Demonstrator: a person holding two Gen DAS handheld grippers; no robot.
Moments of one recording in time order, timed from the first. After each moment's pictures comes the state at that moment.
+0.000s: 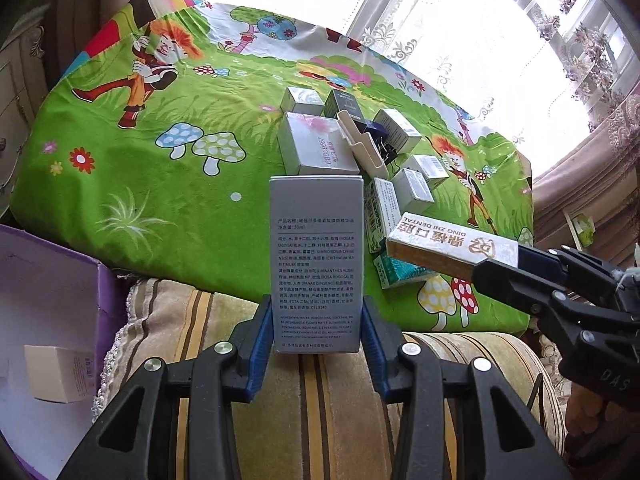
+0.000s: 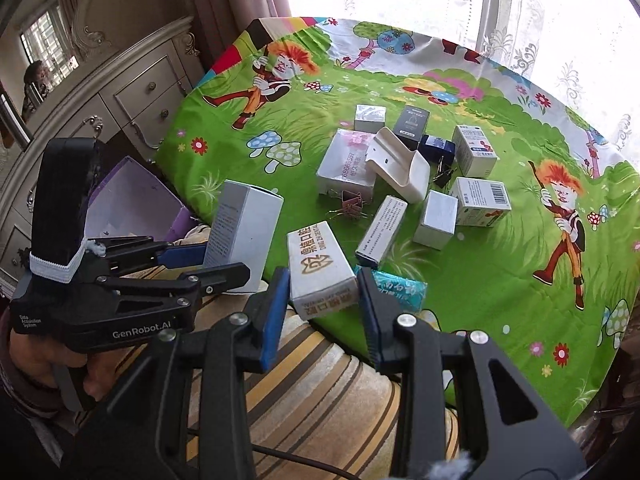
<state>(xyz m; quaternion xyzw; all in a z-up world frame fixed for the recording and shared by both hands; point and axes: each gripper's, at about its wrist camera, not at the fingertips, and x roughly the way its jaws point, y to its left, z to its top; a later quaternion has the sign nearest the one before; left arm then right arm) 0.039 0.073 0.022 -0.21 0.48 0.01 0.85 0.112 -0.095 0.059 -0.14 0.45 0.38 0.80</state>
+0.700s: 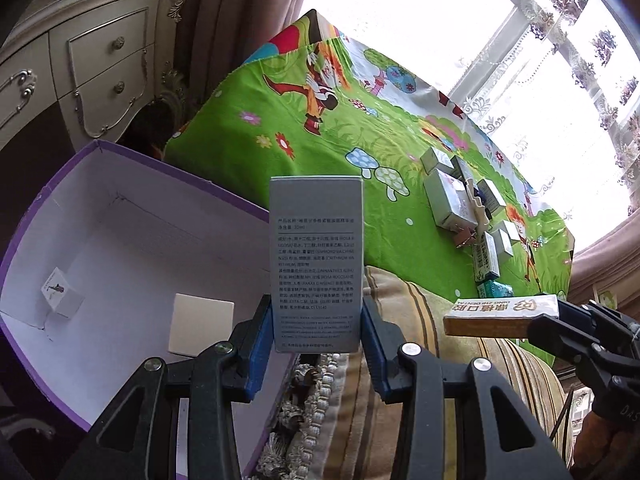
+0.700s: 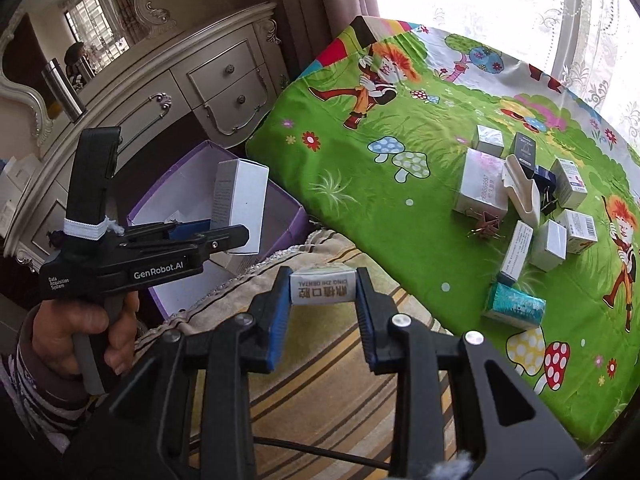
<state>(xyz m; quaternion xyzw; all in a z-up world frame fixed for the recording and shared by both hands) -0.072 0.195 0.021 -0.28 0.43 0.15 0.85 0.029 -0.004 0.073 -0.15 0.43 0.47 0.76</state>
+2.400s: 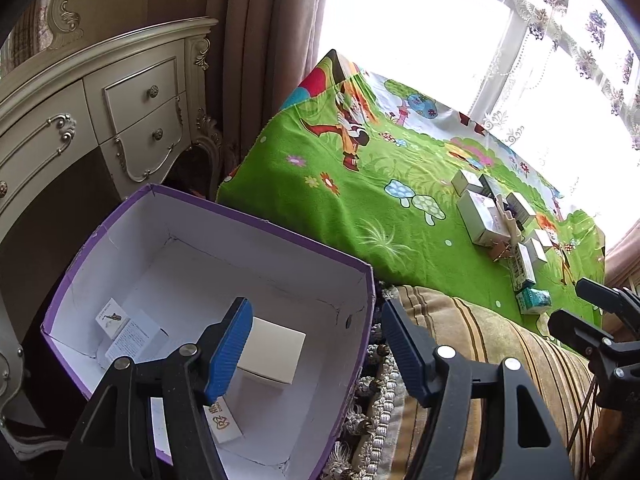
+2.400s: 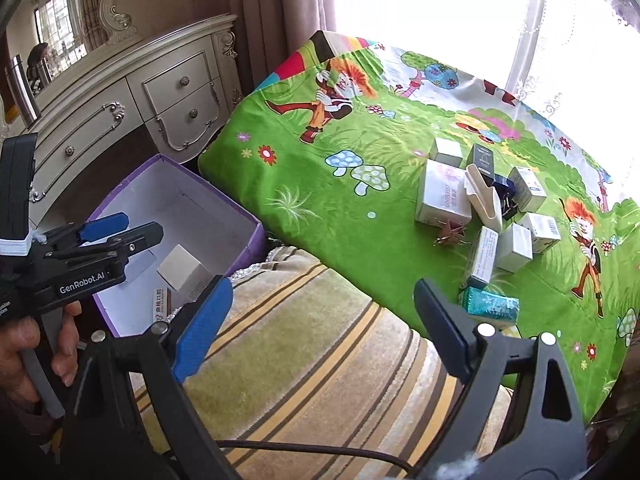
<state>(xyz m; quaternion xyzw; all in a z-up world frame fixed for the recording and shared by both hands) -0.086 0.194 0.034 -0.20 0.40 0.20 0.87 0.022 -0.004 0.062 -0.17 0.40 0.37 0.83</state>
